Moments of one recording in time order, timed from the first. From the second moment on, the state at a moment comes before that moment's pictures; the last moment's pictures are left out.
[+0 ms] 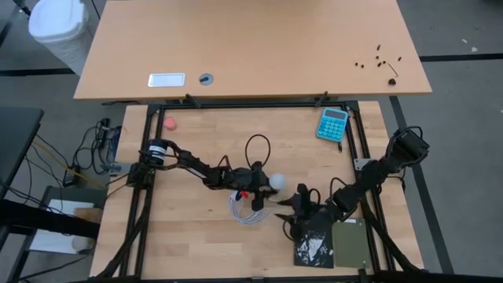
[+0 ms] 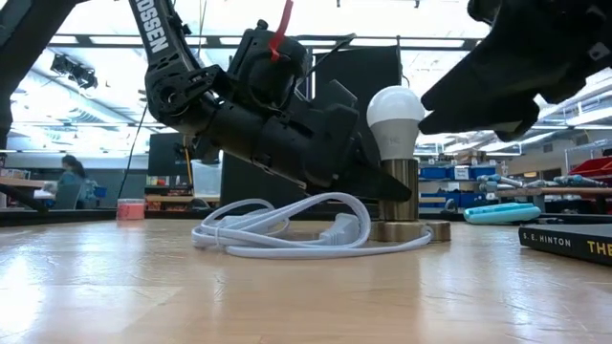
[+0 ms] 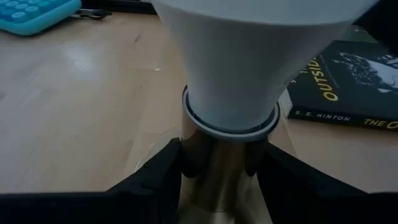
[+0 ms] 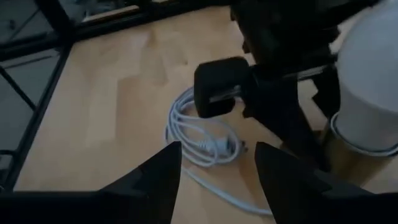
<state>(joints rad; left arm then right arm) -0.08 2.12 0.96 0.79 -0.06 -0.12 0.64 1.60 0.67 0.32 0.73 0.63</state>
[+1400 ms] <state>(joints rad) -0.08 2.12 0.96 0.78 0.05 -0.06 0.54 1.54 0.58 -0.07 0.59 0.73</state>
